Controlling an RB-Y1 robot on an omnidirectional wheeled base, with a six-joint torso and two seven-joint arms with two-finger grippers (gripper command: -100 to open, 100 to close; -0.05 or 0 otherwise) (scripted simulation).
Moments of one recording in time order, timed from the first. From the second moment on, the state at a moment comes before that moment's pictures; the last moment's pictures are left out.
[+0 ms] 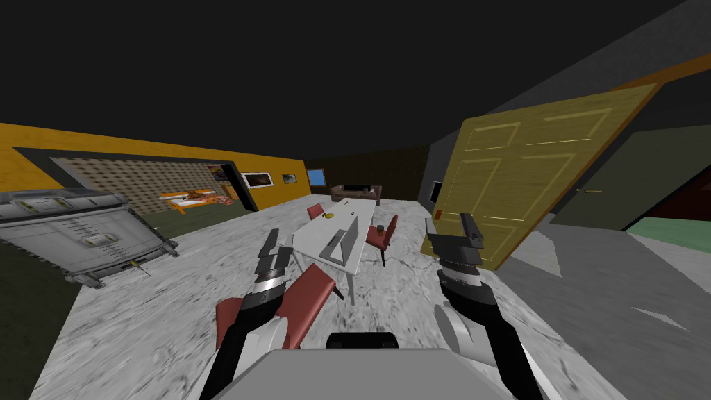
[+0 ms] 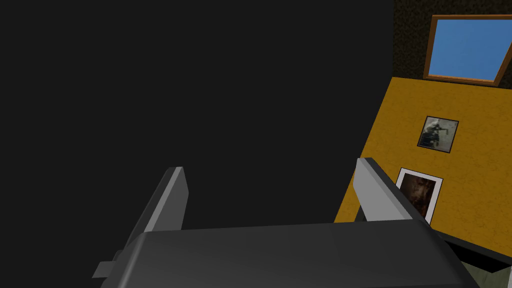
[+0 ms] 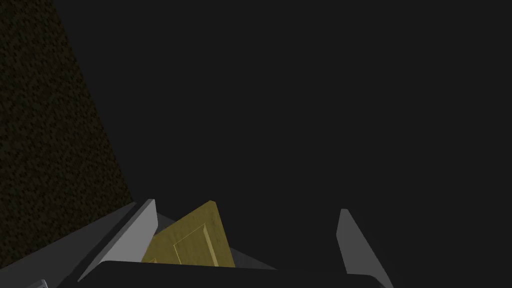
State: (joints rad) left arm 0.55 0.00 0.04 -2.27 0.08 -0.46 -0.06; right arm 0.49 -0.01 -0.06 -2.35 -0.06 -0.56 -0.16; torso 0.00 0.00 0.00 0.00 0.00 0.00
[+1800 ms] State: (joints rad) left arm 0.56 0.13 0.03 -2.30 0.05 -0.35 -0.06; right arm 0.49 -0.01 -0.06 -2.34 -0.06 -0.56 -0.16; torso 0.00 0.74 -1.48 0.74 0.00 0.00
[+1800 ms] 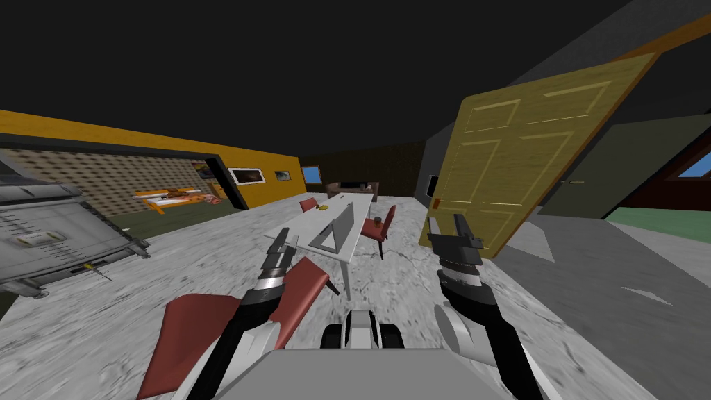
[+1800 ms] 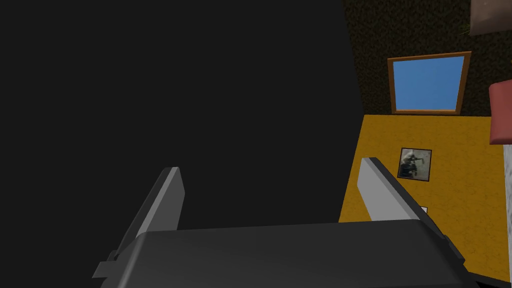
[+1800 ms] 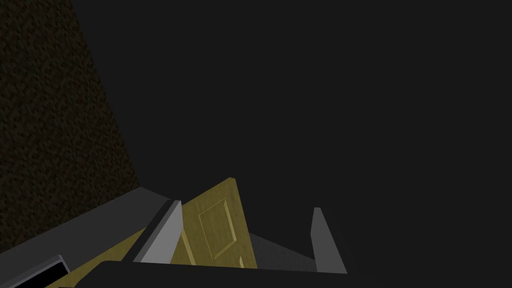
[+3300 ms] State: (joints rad) left arm 0.59 0.26 0.01 -2.36 -0.04 -0.06 -0.06; right arm 0.49 -0.01 -0.06 -2.34 -0.06 -0.56 -0.16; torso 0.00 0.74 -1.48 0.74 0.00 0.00
